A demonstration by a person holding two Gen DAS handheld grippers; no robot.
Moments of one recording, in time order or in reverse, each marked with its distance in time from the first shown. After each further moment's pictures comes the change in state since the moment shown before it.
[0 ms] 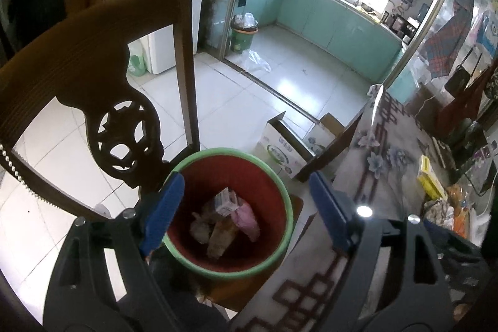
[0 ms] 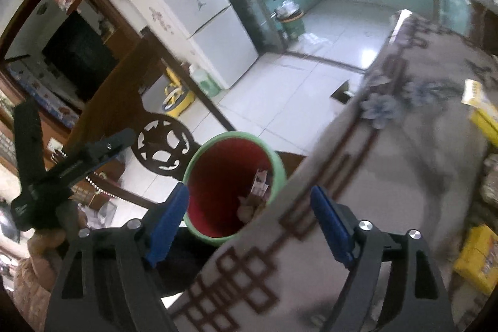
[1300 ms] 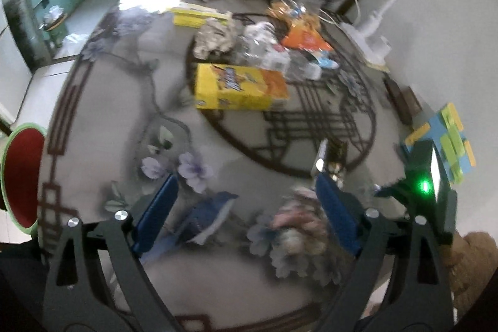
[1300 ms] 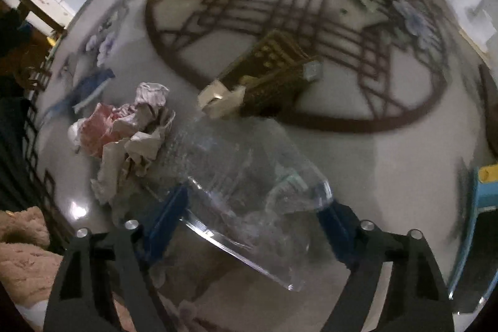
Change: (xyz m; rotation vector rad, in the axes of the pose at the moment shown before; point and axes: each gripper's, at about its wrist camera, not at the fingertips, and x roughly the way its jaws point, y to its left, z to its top) left arm -0.060 -0.296 -0.216 0.649 0.339 -0.512; right arm -0.173 -0.212 -0.281 0.251 0.291 -0.445
